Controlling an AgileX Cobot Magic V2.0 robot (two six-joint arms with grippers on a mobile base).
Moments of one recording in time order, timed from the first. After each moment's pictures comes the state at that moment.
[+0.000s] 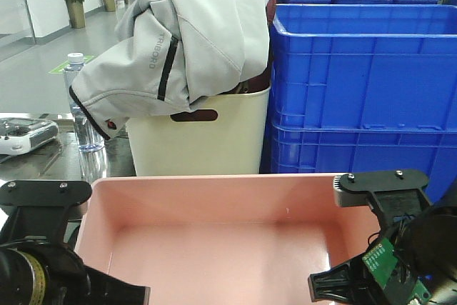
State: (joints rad) left arm -0.85 1.24 -1.09 0.47 1.06 -0.97; right arm 0.67 1.31 -1.18 -0.35 1.17 0.68
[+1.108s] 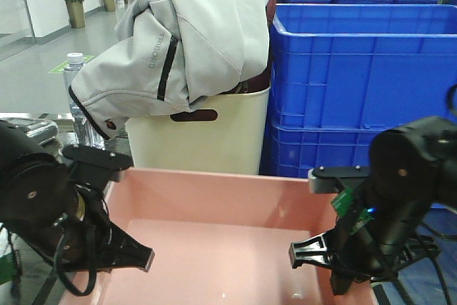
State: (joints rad) left arm -0.54 1.52 -1.33 0.21 1.07 -0.35; right arm 0.43 1.61 -1.39 -0.06 1.19 0.33
